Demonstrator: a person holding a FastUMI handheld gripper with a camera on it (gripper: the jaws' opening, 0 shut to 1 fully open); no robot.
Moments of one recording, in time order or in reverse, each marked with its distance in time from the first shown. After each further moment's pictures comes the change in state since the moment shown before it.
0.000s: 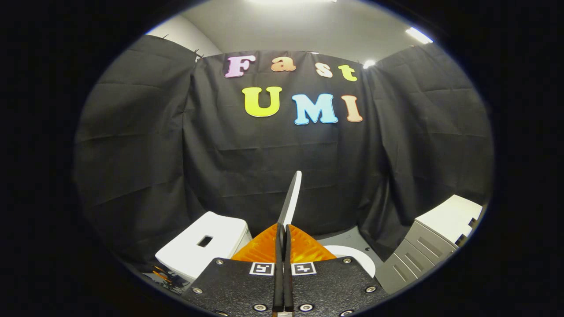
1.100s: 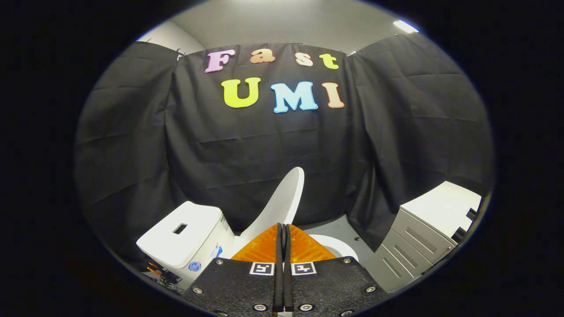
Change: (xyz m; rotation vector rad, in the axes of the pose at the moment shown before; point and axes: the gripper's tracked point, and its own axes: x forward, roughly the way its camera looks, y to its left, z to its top) arm -0.003 -0.095 -0.040 0.046 0.062 -0.063
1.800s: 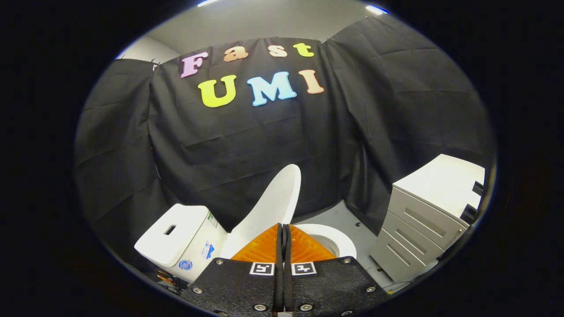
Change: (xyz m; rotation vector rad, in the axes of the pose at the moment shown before) arm 0.009 -0.061 -0.036 0.138 0.052 -0.033
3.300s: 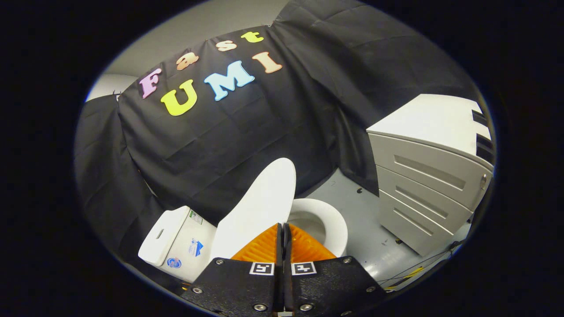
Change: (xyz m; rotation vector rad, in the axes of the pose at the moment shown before) arm 0.028 -0.104 -0.084 0.294 0.089 -0.004
